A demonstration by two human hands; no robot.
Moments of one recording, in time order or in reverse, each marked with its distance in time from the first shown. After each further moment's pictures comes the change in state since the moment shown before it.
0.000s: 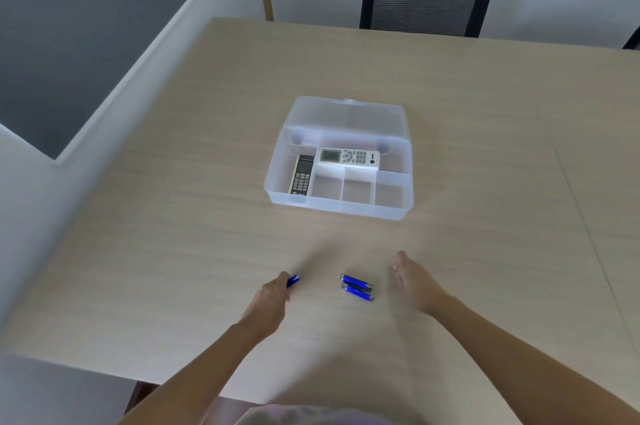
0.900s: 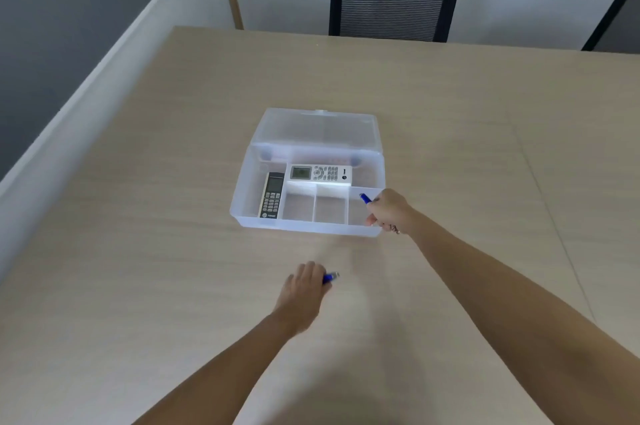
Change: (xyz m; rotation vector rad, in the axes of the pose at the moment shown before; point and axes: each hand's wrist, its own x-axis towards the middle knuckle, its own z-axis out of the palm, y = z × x) left_hand 0.073 0.091 0.026 0.307 0.173 0.375; right_hand 0.090 -0.047 -0.145 0.462 0.025 0.372
